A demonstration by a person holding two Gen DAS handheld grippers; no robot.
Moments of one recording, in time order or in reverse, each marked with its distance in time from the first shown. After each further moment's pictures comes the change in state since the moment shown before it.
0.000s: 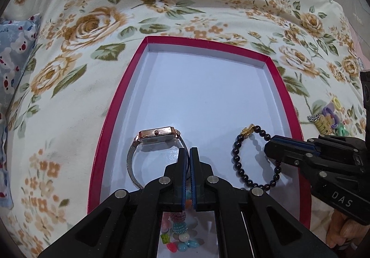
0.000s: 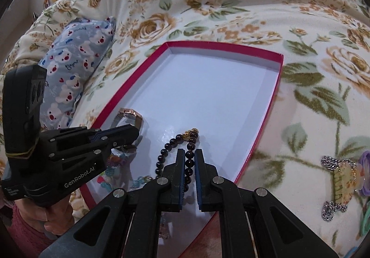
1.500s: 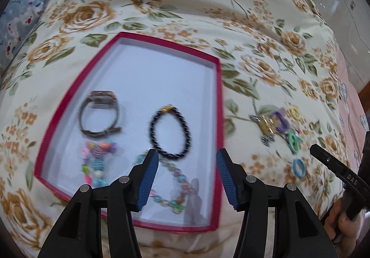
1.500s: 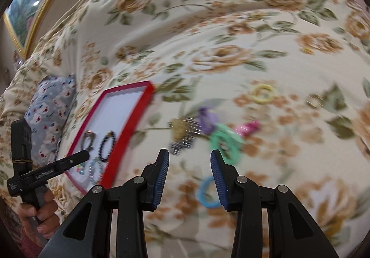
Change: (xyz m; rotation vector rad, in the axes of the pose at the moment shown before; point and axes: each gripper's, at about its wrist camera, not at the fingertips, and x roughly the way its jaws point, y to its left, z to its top) left arm -0.066 -0.054 -0.042 -0.143 -0.031 -0.139; right arm -0.166 -0.127 -0.089 0.300 -0.218 -0.189
